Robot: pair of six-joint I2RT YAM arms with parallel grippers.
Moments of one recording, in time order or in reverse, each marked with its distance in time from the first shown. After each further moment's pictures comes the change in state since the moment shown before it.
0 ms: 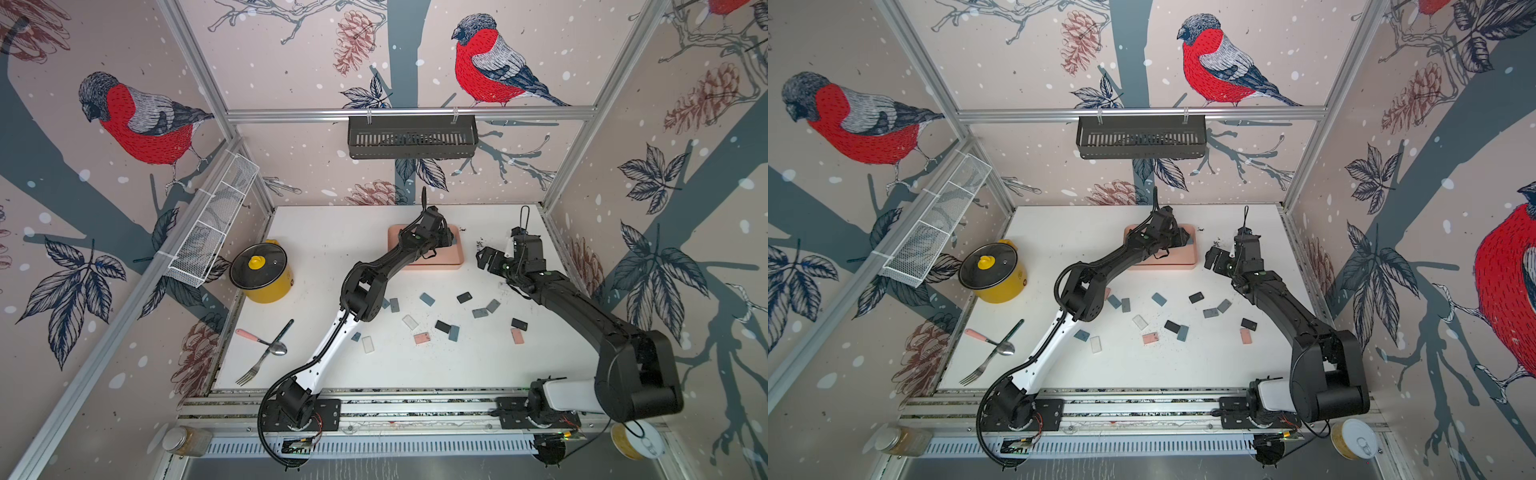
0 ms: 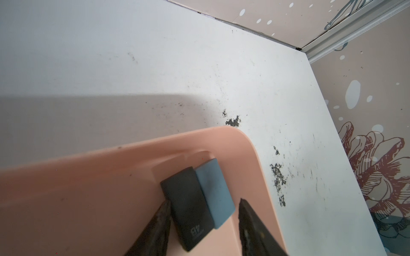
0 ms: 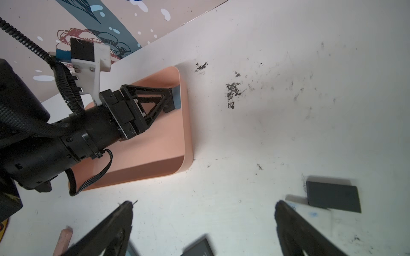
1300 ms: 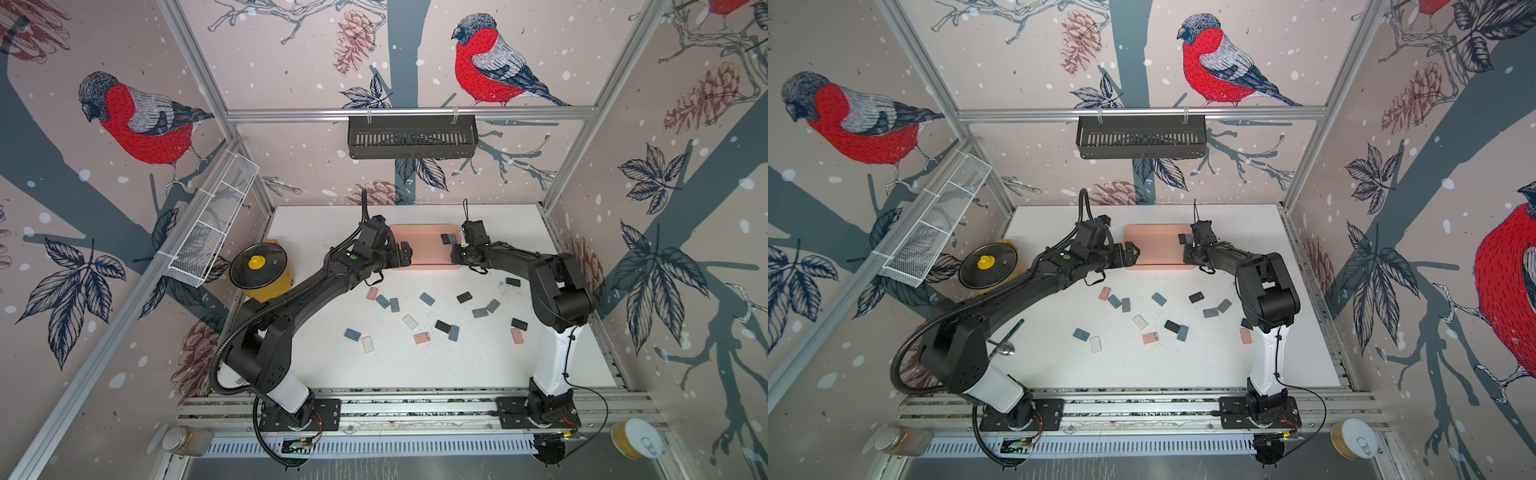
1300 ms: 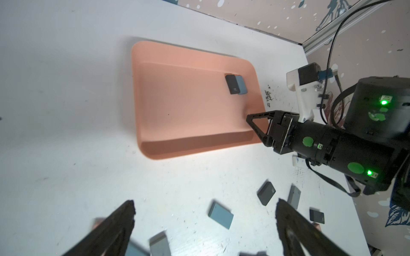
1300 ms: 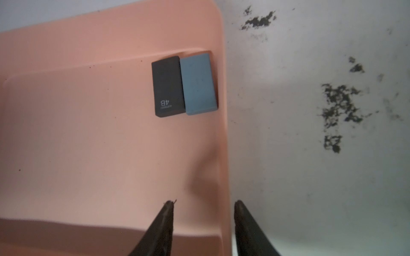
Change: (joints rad) left arm 0.082 -1.220 -1.300 -0.013 -0.099 0.047; right arm 0.169 0.647 0.451 -0.044 0.123 -0.100
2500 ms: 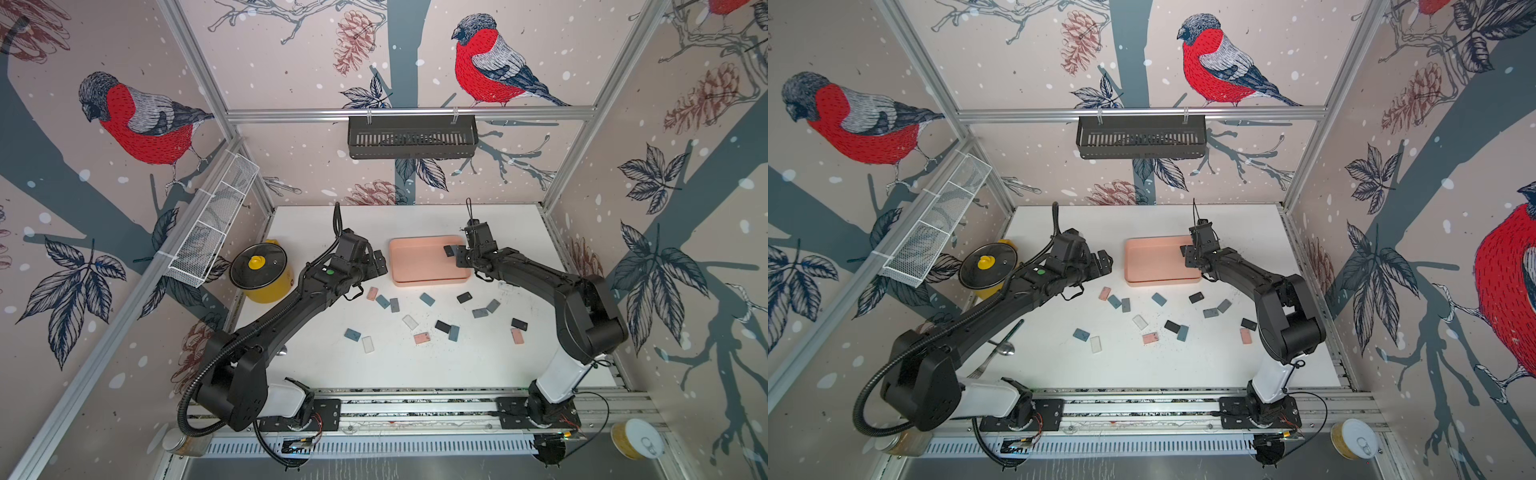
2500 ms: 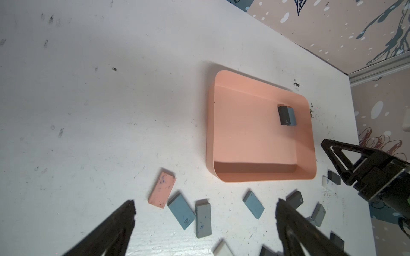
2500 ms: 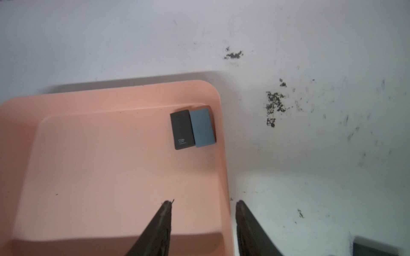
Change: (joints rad) left arm 0.084 -0.204 -0.157 -0.098 -0.072 -0.139; right arm 0.087 -0.311 -0.155 -0.041 0.146 -0.056
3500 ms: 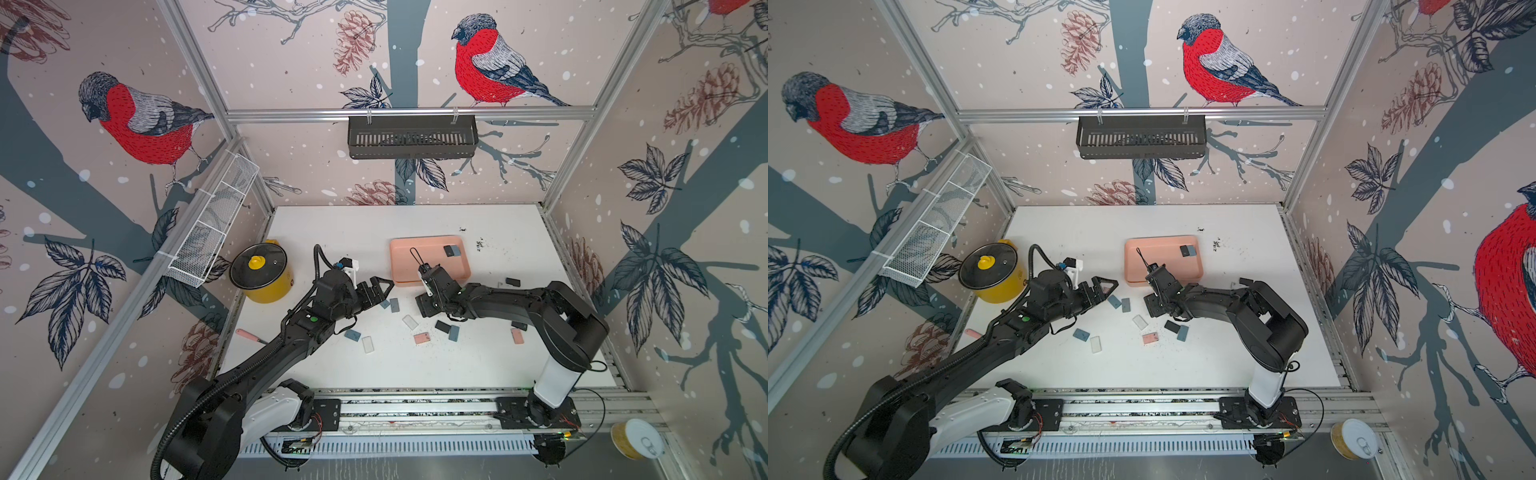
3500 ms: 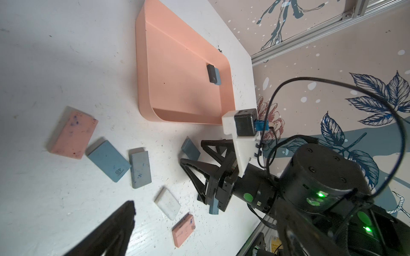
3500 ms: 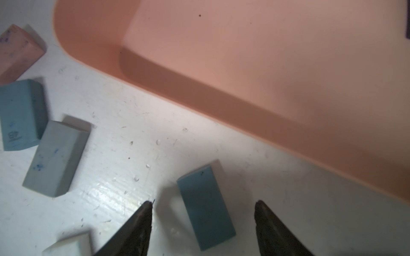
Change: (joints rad) left arm 0.001 -0.274 -0.479 0.483 0.382 -0.212; right arm 0.362 0.073 -0.203 0.094 -0.039 -0.045
